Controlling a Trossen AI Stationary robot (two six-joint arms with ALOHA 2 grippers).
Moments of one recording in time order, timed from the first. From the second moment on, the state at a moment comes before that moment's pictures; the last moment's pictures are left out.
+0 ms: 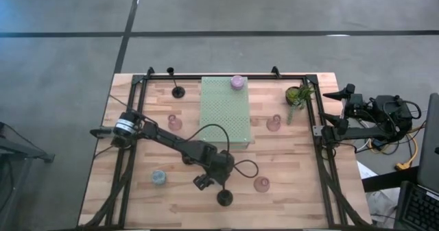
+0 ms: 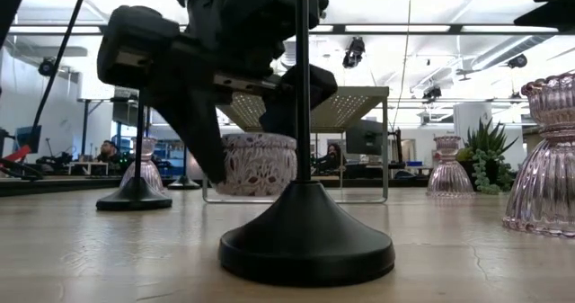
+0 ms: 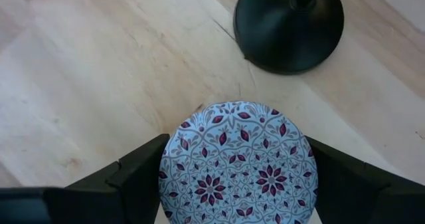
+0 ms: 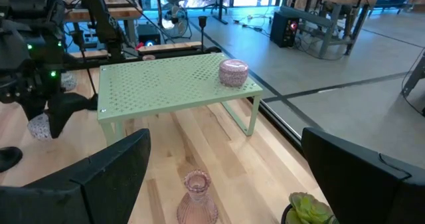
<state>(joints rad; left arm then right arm) -0.29 1.98 1.44 -0.60 0.17 0.49 0.07 0.01 0.83 -1.09 0.42 0.10</state>
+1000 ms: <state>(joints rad) -0.19 1.98 1.75 -0.90 0.16 0.50 0.07 0.01 0.83 -1.09 0.42 0.10</state>
